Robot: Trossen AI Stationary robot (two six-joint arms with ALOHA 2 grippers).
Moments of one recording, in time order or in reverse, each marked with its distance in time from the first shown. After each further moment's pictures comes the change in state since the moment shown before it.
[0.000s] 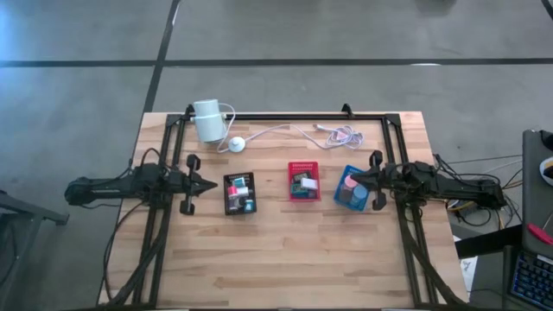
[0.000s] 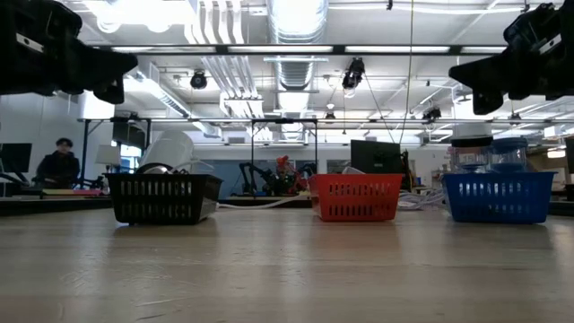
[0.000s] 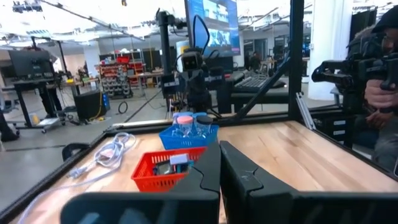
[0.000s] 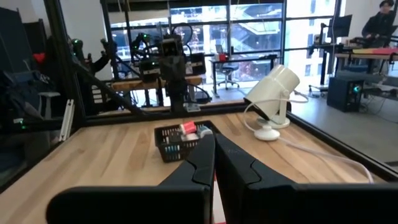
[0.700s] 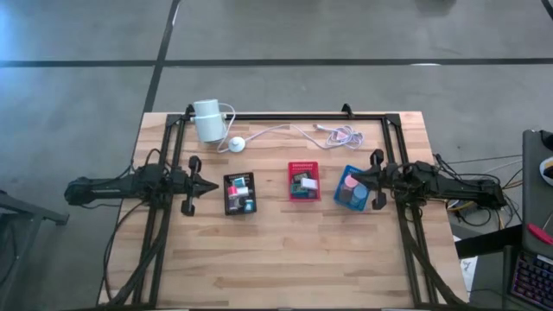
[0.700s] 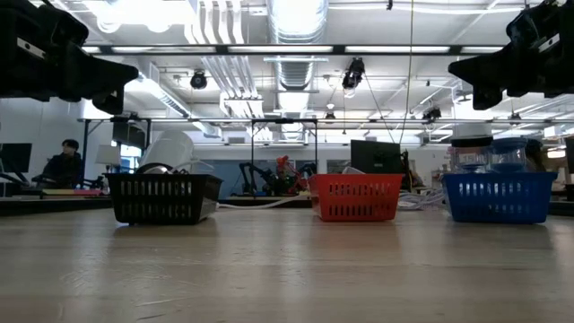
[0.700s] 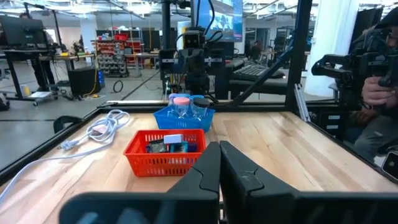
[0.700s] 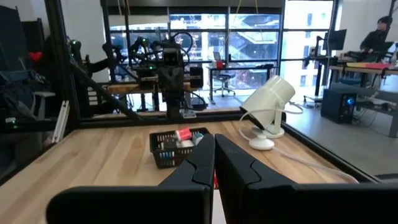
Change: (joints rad) left arm -0.001 0.004 0.000 -0.070 -0.006 -0.082; right arm 0.000 0.001 0.000 0.029 0.008 -0.039
